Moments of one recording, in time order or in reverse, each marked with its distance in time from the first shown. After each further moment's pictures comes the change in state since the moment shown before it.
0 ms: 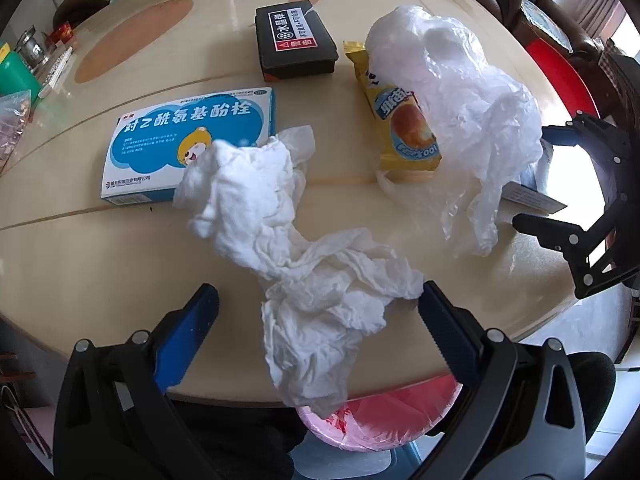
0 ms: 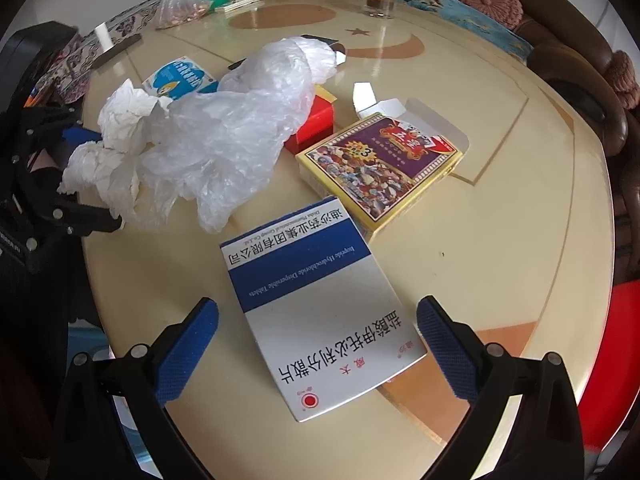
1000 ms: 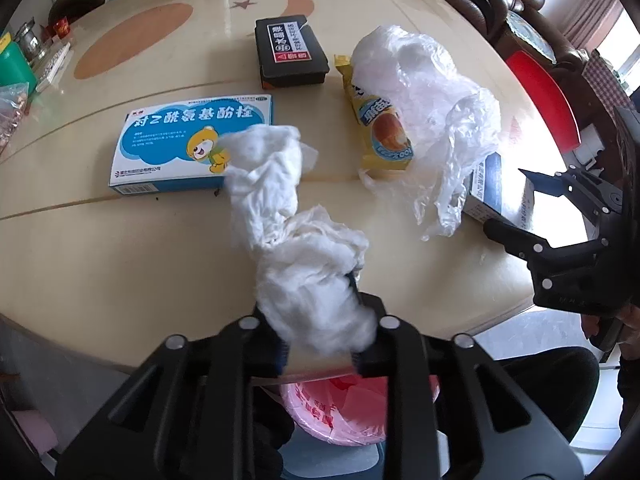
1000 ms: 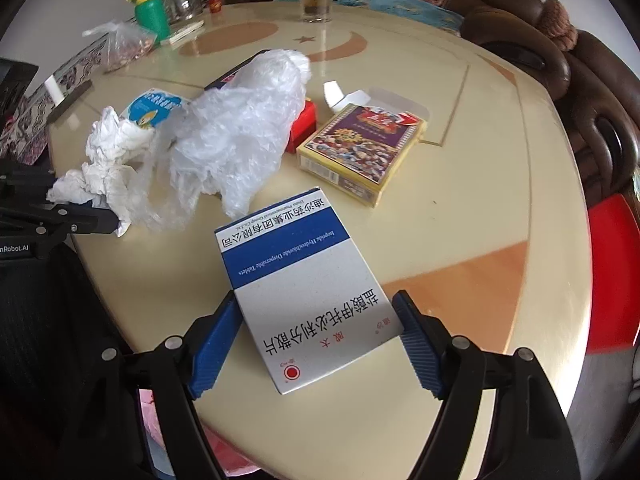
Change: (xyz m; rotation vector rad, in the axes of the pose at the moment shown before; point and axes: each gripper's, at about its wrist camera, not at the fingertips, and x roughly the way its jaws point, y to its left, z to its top) left arm -0.030 0.009 -0.025 -0.008 -0.041 -0.082; right arm -0.021 0.032 -0.022 0.243 -0.048 -0.115
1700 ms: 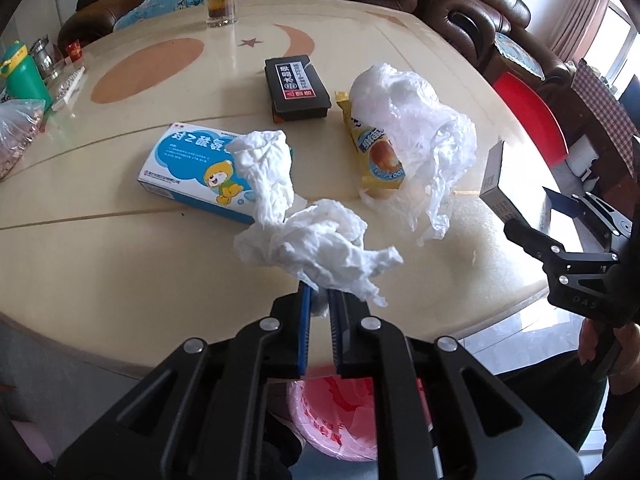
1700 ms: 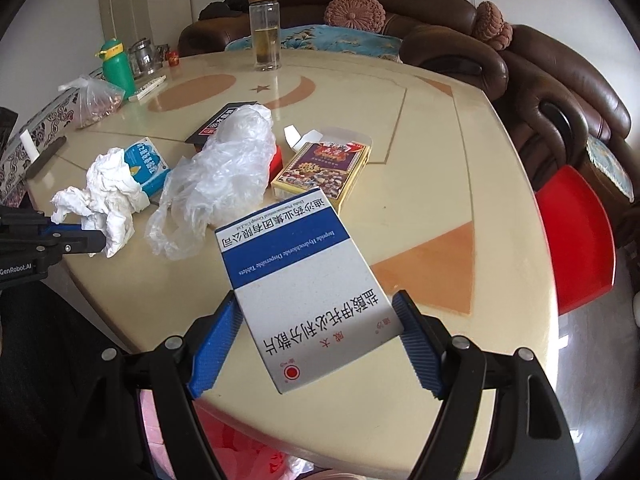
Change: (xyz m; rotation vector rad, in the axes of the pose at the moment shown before) left arm -0.026 0.000 -0.017 0.017 -0.142 0.014; right arm -0.041 0.004 -0.024 0.159 -0.155 -0.101
